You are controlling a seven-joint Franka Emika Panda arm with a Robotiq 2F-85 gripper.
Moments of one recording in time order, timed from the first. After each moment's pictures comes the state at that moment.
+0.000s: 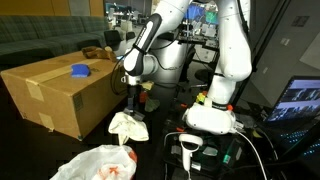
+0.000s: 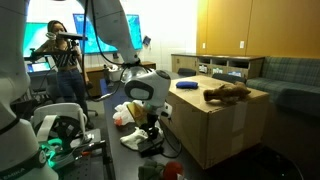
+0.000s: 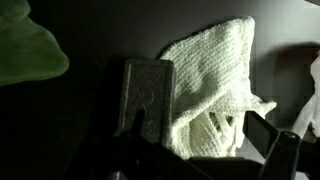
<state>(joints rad) -0.02 0.38 0.21 -2.45 0.48 2.61 -0.47</state>
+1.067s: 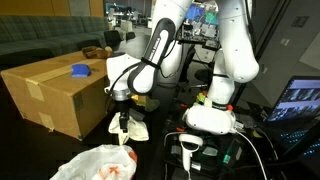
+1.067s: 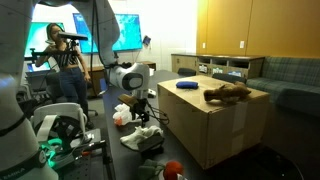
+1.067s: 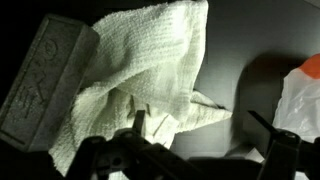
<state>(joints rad) 0.29 0.41 0.19 -2.39 0.01 2.68 0.05</state>
